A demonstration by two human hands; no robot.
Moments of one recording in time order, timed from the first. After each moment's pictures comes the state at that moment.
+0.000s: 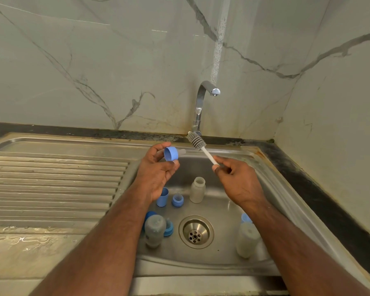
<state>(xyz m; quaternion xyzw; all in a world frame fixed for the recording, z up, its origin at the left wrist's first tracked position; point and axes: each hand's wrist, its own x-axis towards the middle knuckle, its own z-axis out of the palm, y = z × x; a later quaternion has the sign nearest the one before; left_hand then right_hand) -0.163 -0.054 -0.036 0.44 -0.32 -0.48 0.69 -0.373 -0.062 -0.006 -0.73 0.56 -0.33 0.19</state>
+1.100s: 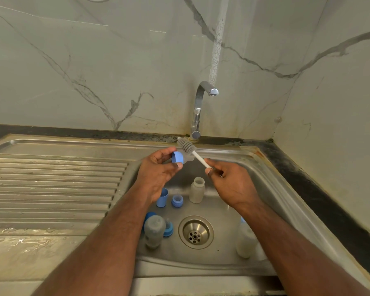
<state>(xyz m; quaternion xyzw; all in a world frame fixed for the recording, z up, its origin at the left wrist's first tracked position) -0.168 -0.054 -0.036 0.48 -0.35 -0.46 0.66 -0.364 -0.057 -0.008 -0.77 0.54 -0.31 0.17</state>
